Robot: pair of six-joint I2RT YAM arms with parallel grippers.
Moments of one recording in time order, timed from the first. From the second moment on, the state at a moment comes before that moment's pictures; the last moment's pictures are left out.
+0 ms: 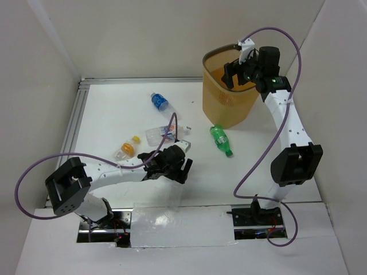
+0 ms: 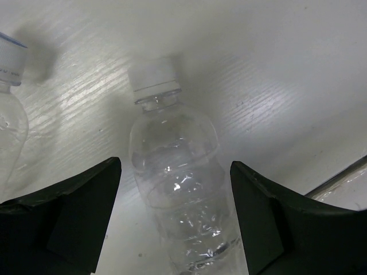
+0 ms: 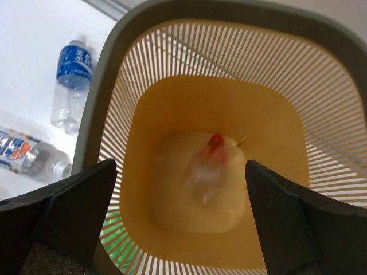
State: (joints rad) left arm -0.99 1.46 0.85 -0.31 -0.15 -0.51; right arm 0.08 1.66 1.75 -0.44 -0.41 -0.30
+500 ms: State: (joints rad) left arm -1.04 1.56 0.88 -0.36 -0.21 -0.53; right arm -0.12 1.50 1.74 -0.51 -0.84 -0.35
